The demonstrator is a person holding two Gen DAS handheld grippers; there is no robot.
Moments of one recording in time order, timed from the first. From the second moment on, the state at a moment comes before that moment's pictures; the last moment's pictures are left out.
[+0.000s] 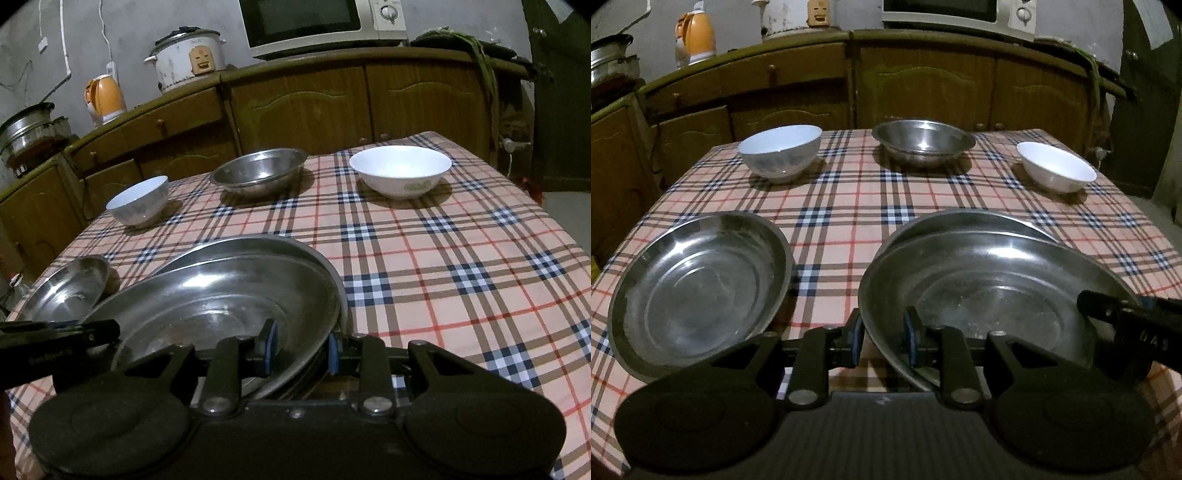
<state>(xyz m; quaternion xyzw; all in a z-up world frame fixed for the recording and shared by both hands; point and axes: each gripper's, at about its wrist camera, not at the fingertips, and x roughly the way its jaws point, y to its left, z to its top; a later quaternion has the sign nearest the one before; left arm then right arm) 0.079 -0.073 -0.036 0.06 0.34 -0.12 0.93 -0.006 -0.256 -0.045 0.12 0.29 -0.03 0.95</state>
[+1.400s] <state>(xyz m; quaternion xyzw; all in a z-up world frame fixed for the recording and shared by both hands) 0.062 -0.033 -0.009 0.01 0.31 -0.08 0.95 -0.024 -0.234 -0.002 0.09 0.23 -0.01 0.97</state>
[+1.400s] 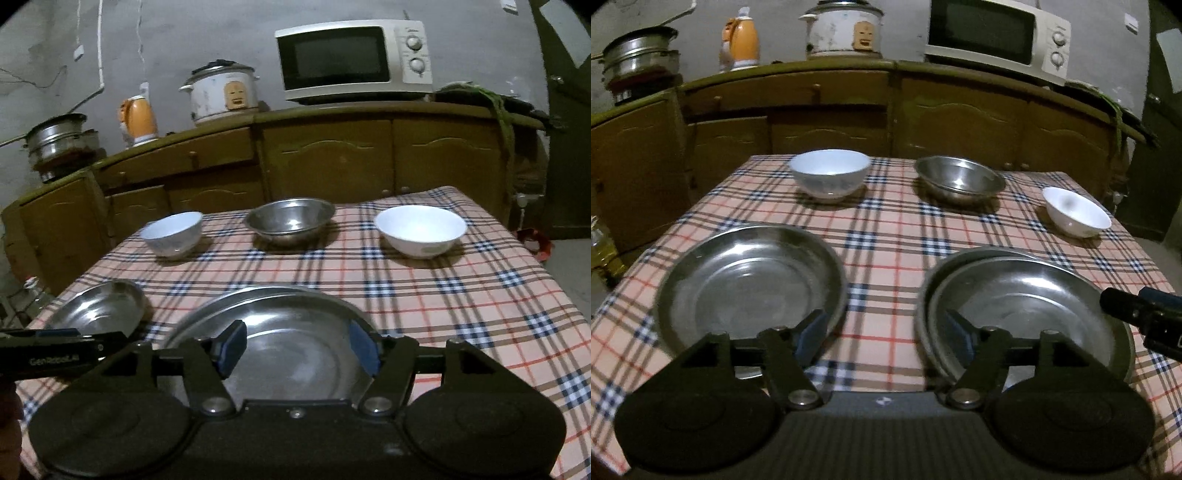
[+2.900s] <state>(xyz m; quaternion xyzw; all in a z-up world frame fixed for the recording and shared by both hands) 0.150 0.158 -0.036 -0.08 0.36 0.09 0.93 0.116 -0.052 -0.033 0.07 0.36 0.12 0.92</state>
